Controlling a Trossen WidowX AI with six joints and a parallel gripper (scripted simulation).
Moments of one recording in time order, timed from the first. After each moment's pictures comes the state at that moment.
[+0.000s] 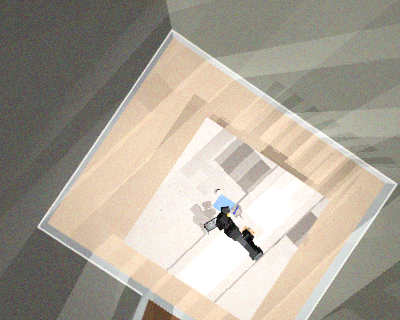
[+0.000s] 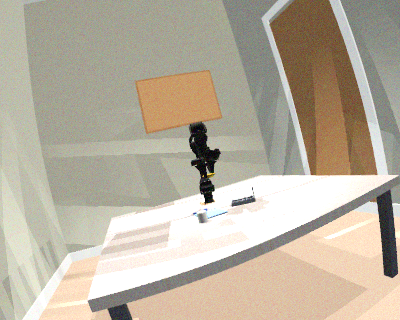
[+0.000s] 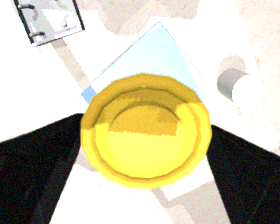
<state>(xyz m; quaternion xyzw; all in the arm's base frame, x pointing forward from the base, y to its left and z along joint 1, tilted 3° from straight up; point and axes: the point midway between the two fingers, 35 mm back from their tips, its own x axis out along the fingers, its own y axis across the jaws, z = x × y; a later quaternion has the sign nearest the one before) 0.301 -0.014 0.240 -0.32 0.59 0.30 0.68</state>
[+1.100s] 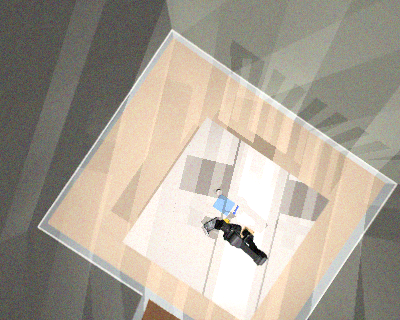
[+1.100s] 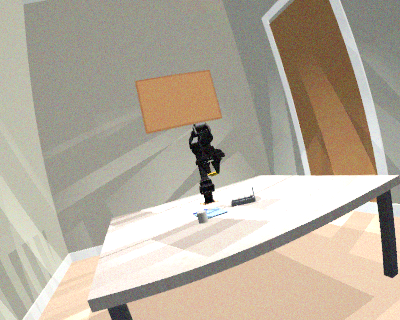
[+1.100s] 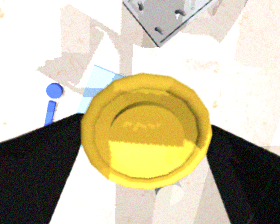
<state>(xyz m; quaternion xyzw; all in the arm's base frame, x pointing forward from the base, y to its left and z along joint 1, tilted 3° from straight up) 0.259 0.018 0.237 -0.62 0.32 0.58 0.41</state>
